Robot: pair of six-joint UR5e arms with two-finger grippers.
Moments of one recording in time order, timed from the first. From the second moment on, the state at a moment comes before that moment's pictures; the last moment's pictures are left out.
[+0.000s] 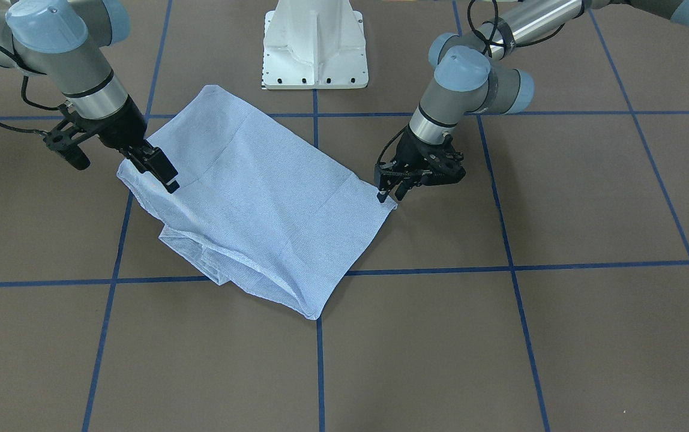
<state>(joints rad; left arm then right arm) -0.51 -2.00 -1.64 -2.18 -1.75 -1.61 0.69 -1.39 1.96 -1.25 1.92 1.85</state>
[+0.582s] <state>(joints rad) -0.50 -2.02 -1.61 -2.18 -1.73 -1.61 0.71 -1.39 1.92 -1.24 1.92 1.83</state>
